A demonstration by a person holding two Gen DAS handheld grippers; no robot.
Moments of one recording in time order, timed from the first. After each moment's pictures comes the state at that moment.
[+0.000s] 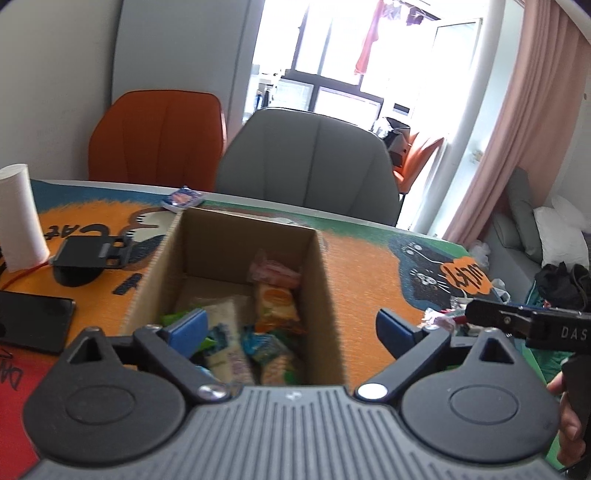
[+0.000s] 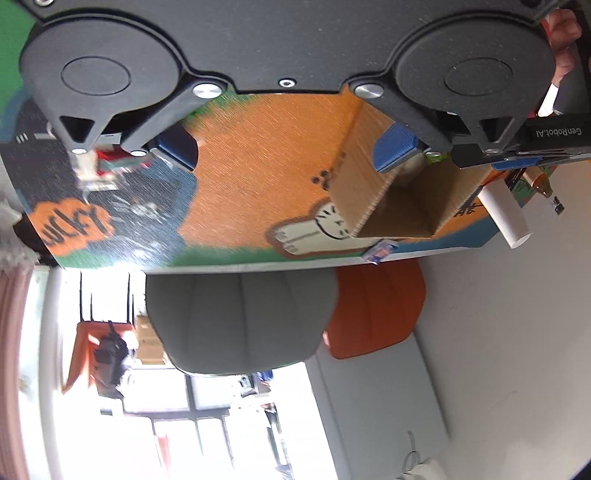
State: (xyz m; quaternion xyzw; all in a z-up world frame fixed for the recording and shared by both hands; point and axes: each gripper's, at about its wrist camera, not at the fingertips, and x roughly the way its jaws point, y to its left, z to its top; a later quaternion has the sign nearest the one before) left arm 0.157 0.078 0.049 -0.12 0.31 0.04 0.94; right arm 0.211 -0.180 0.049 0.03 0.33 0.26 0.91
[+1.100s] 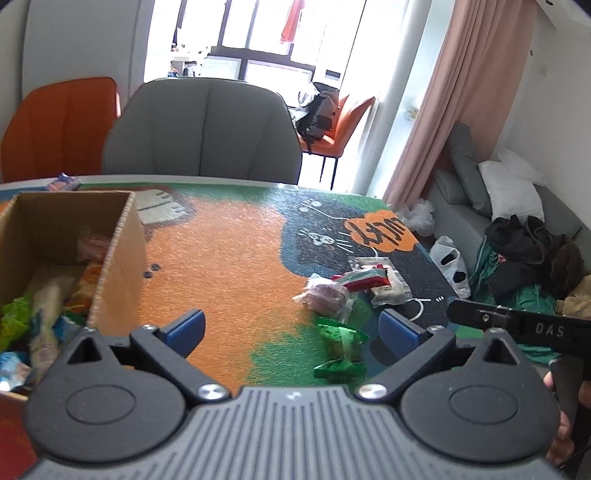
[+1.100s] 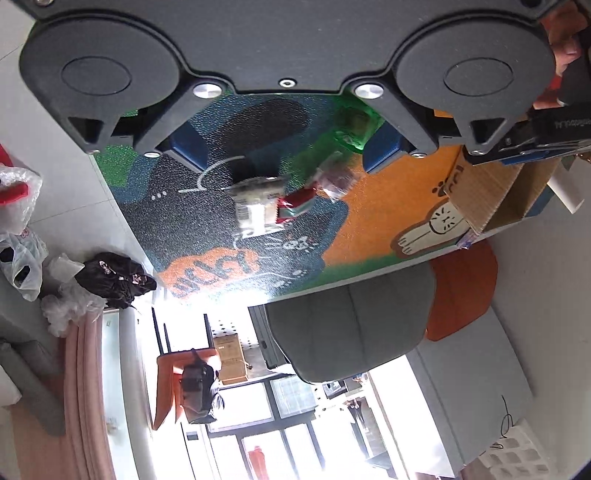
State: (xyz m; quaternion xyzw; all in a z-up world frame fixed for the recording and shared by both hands) left arm 0.207 -0.052 0.017 -0.09 0.34 -0.07 0.93; right arm 0.224 -0.325 0.009 0.08 0.35 0.16 0.92
